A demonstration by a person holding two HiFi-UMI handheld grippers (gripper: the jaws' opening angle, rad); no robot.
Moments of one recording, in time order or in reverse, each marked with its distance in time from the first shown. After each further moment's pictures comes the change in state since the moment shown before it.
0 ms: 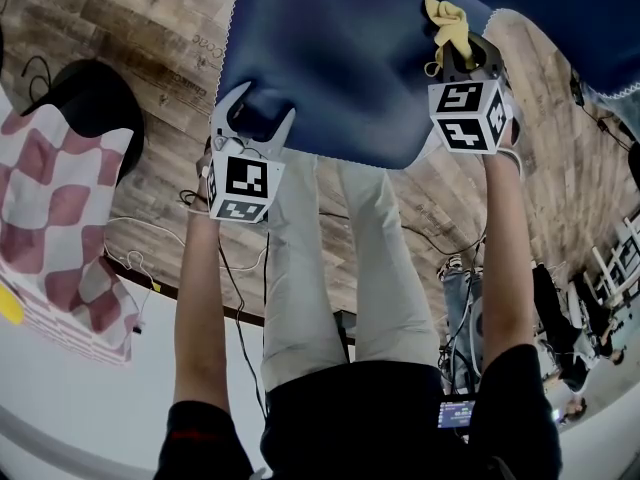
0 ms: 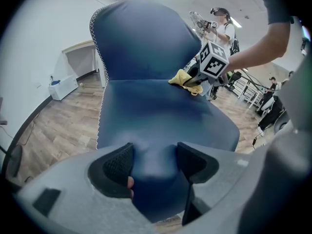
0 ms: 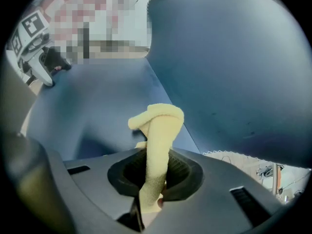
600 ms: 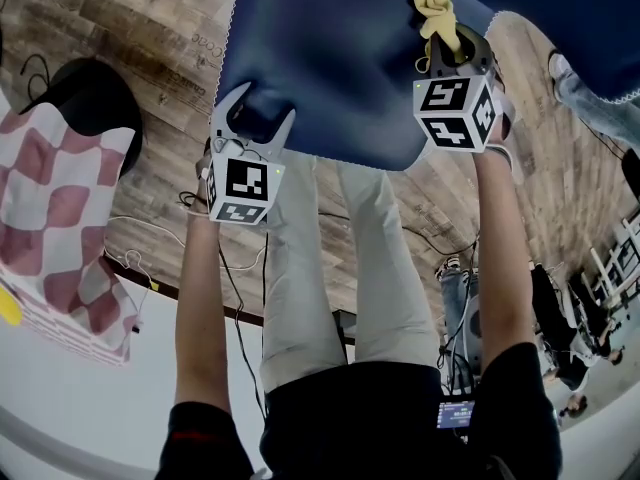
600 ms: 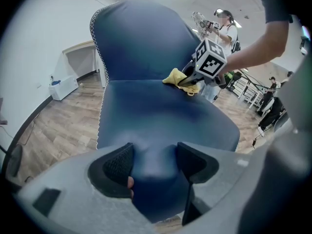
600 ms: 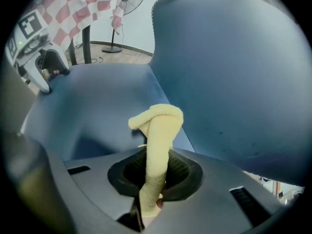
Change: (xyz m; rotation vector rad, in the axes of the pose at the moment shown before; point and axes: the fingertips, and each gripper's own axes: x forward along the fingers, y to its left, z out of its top) left arm -0.001 0.000 0.001 0.000 -0.005 0.003; right arm 0.002 0.008 0.029 -0.016 -0.046 -0.019
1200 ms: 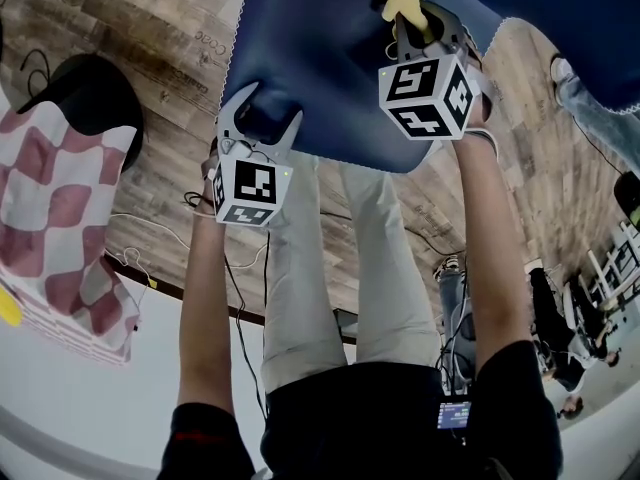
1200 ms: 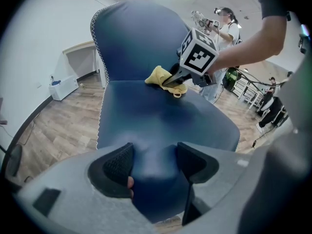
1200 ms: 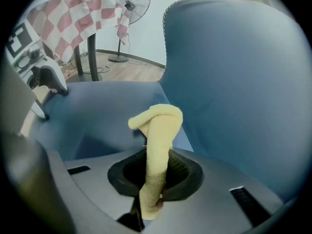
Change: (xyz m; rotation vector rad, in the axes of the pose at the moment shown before) left arm 0.001 -0.001 0.002 0.001 -0.009 0.000; right arm 0.012 0.027 0.071 -0.023 -0.099 0.058
